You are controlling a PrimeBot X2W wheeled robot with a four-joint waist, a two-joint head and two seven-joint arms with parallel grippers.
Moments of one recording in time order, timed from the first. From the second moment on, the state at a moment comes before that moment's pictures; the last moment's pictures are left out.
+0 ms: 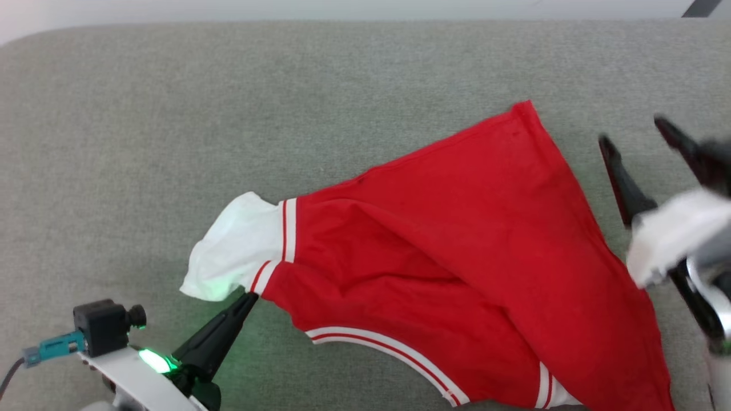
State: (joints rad) left arm -0.24 0.86 -0.74 -0.09 -1.33 -0.13 -0.26; right arm -0.35 -0.30 0.07 -0.25 0.17 0.13 0.46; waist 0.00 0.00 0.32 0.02
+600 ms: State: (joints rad) left arm -0.37 0.86 -0.81 -0.11 -1.33 -0.13 -0.26; right arm -0.79 -0.31 0.19 0.39 0.19 0.13 0.56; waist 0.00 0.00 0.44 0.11
